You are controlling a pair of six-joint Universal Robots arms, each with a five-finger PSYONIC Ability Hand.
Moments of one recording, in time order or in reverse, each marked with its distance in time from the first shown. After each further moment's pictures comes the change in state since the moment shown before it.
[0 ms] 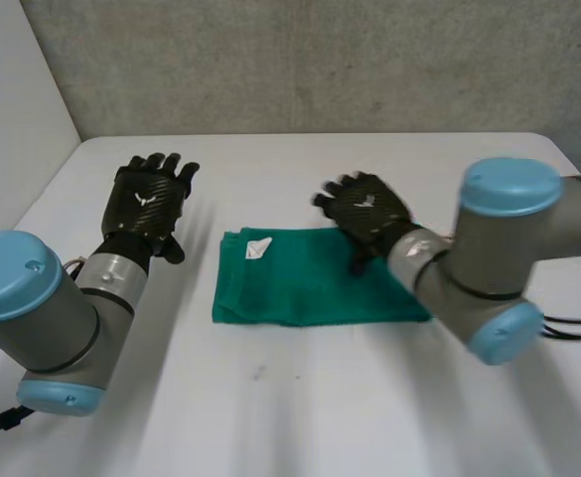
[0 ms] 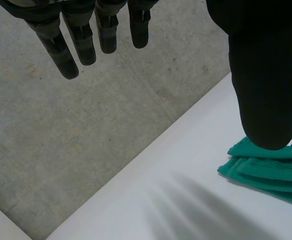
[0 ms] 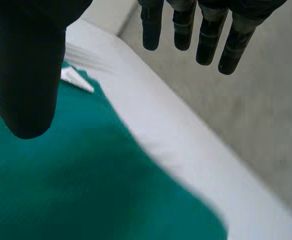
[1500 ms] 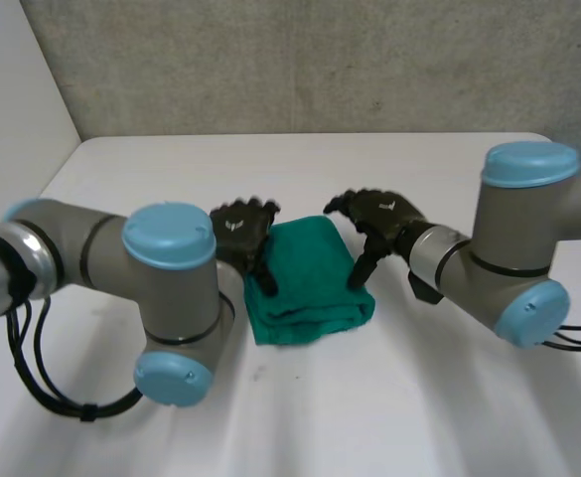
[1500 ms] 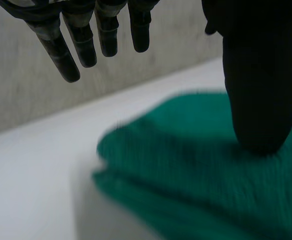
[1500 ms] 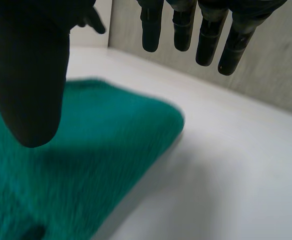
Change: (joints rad) left arm -0.292 -0.349 0.528 -0.485 -0.248 -0.397; right arm -0.072 0.065 -0.101 0.182 -0.076 0.348; left_hand 0.044 0.035 0.023 0.040 0.004; right_hand 0.016 0.005 0.006 0.005 0.000
